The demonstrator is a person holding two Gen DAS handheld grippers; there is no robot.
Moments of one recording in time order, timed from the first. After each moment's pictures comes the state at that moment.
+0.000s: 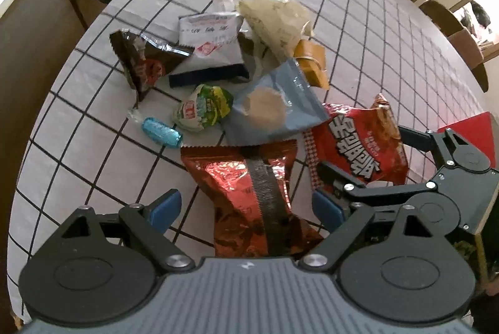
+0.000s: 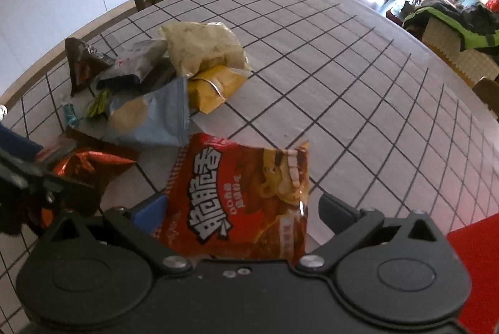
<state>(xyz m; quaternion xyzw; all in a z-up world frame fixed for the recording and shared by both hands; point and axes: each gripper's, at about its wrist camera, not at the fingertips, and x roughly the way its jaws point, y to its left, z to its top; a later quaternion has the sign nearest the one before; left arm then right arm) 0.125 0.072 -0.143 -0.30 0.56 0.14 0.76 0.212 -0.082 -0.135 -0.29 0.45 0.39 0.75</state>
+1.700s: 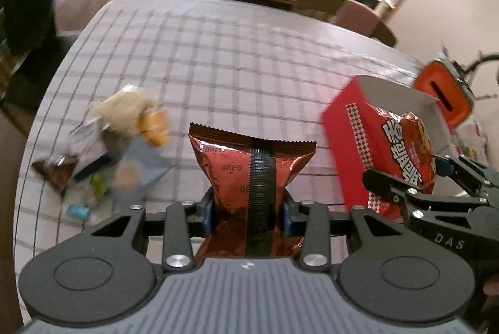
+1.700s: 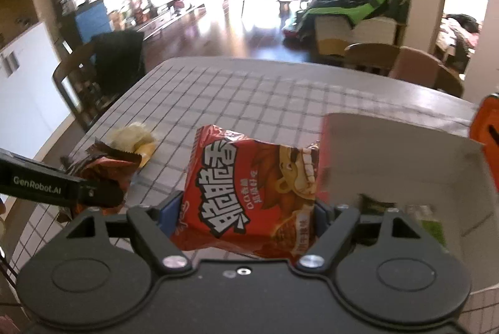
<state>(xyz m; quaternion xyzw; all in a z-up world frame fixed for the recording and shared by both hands) 0.151 -0.035 -0.037 -0.15 0.49 -0.01 0.86 0.178 -0.248 -0.006 -0.09 0.40 0.26 0.88</state>
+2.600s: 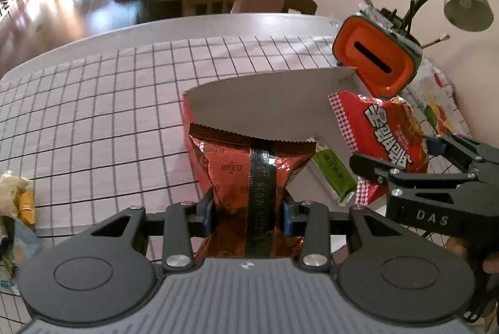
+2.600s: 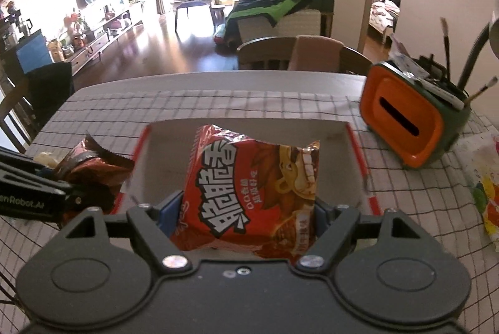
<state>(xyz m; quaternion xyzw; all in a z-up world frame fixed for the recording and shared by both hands) 0.239 -0.217 -0.023 -0.06 0.50 -0.09 0.86 0.234 -0.404 0.000 -0.06 0.39 0.16 0.90</state>
